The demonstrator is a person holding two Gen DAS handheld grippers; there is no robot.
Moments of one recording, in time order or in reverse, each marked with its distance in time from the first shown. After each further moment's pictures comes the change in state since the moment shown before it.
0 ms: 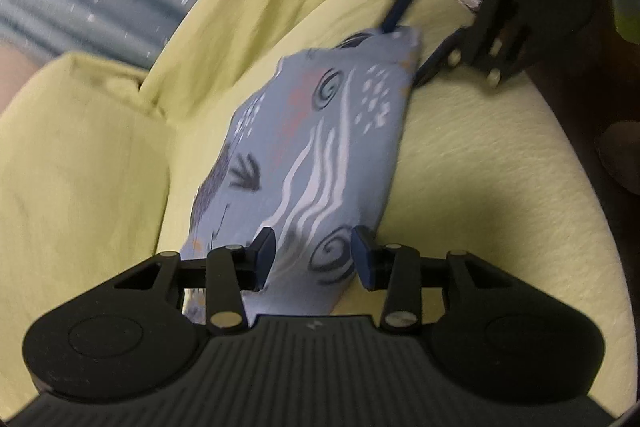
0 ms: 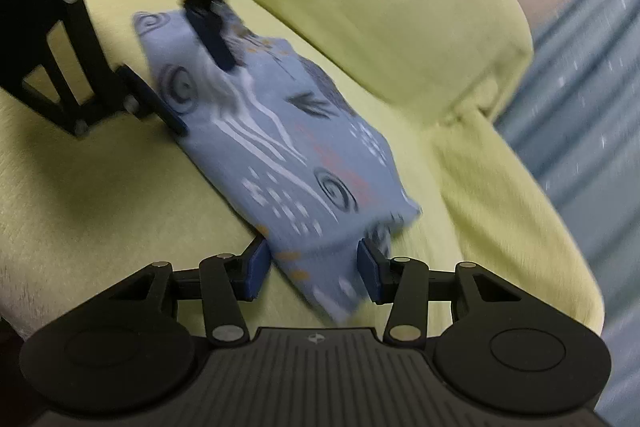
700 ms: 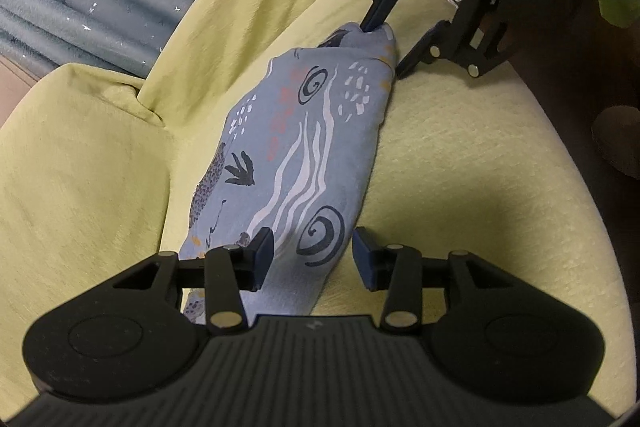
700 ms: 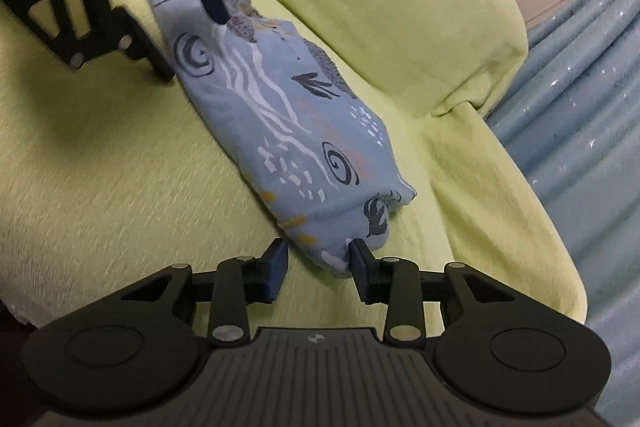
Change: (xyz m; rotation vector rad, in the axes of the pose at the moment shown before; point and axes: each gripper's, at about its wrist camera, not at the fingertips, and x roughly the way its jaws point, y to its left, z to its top) left arm -0.011 -0.014 -0.011 0.049 -0.016 0.002; right arm -0.009 0.019 -0.003 -0.058 0.025 -0.055
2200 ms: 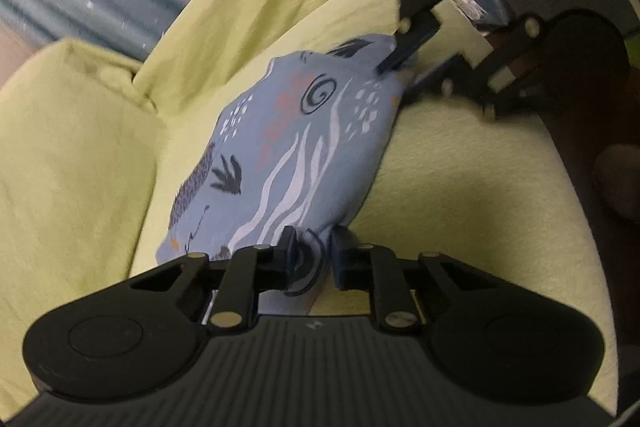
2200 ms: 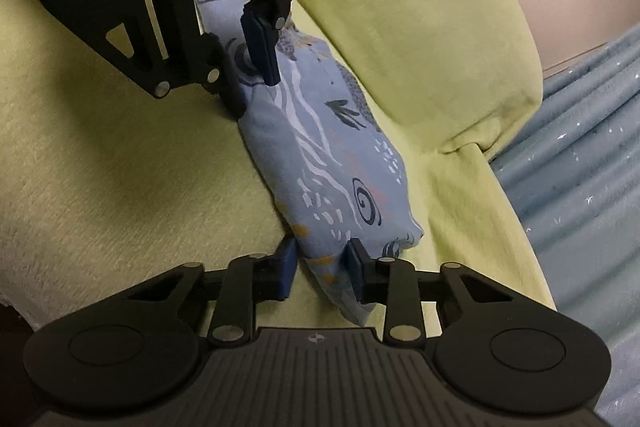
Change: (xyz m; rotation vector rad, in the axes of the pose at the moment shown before) left arm 0.017 0.005 0.013 -0.110 0.005 -0.032; right arm 0.012 0.025 0.003 -0.174 -0.052 -0.032
